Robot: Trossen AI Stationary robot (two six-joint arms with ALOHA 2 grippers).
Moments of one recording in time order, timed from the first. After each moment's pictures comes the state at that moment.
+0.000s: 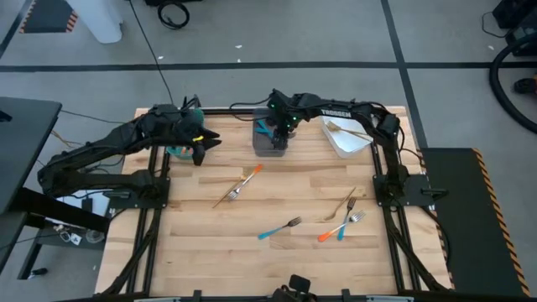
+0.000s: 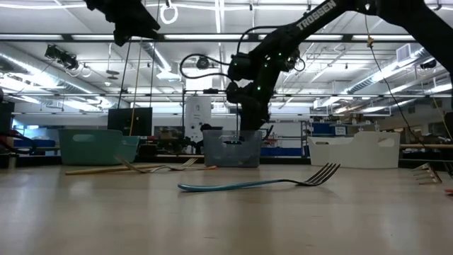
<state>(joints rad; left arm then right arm) 0.40 0.87 0.94 -0.53 0.12 -0.20 -0.51 2.06 1.65 -0.74 -0.10 -0.15</state>
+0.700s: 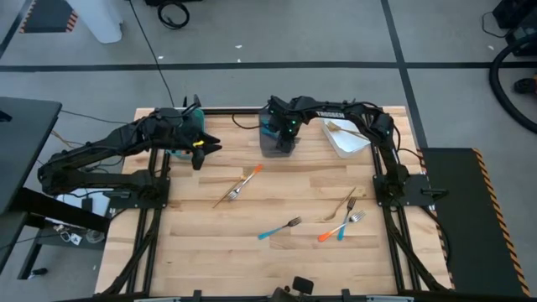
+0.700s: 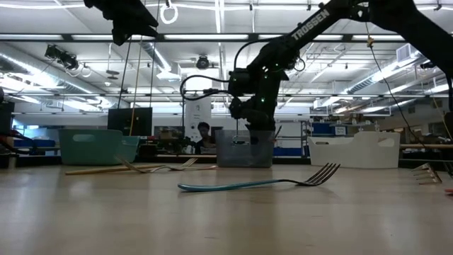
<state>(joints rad) 0.35 0.87 0.94 -0.55 0.13 -0.23 -0.51 2.12 1.65 -0.84 -0.09 -0.18</state>
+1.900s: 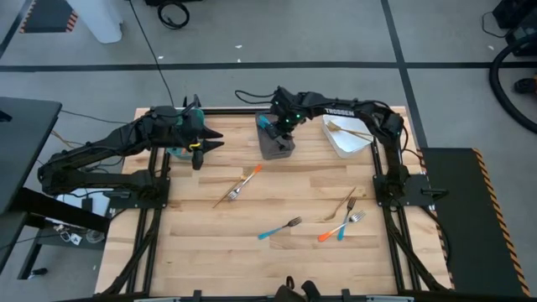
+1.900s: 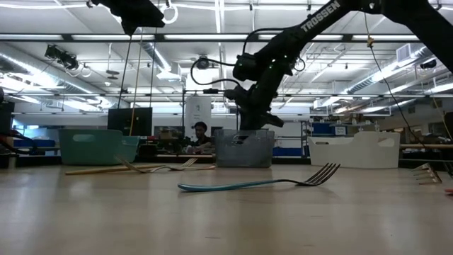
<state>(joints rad) 0.35 0.87 0.94 -0.45 0.12 -0.01 -0.54 2.03 1.58 -0.65 -0.19 0.47</state>
